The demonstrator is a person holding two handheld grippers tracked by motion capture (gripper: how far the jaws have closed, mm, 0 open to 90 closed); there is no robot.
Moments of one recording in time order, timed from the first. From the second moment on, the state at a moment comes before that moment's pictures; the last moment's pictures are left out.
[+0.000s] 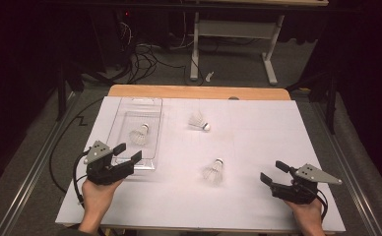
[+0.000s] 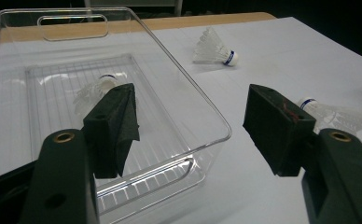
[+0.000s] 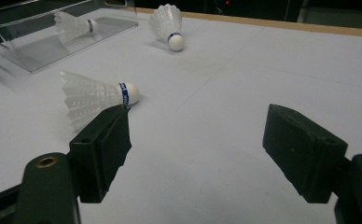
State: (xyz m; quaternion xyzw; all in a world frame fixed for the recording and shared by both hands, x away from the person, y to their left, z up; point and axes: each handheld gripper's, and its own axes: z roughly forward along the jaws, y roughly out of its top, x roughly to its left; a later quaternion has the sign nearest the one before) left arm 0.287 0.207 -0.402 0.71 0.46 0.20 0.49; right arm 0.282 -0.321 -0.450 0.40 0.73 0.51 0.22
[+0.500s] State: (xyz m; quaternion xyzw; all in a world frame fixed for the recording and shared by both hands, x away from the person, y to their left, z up) left arm 0.283 0.205 -0.409 0.71 0.46 0.20 0.49; right arm 0.283 -0.321 -0.450 0.40 0.73 0.51 0.22
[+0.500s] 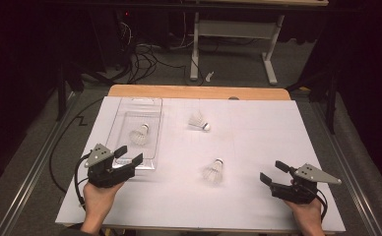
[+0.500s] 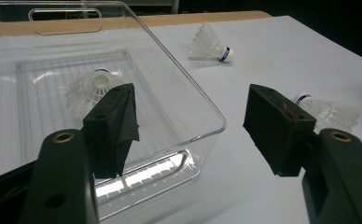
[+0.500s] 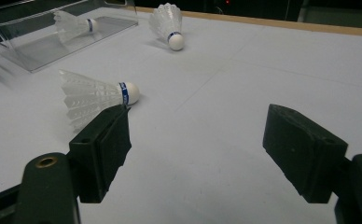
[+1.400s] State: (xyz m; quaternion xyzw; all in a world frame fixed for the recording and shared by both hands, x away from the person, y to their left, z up) left arm 0.294 0.184 -0.411 0.73 0.44 0.17 0.49; right arm 0.281 -0.322 -0.450 0.40 0.73 0.51 0.23
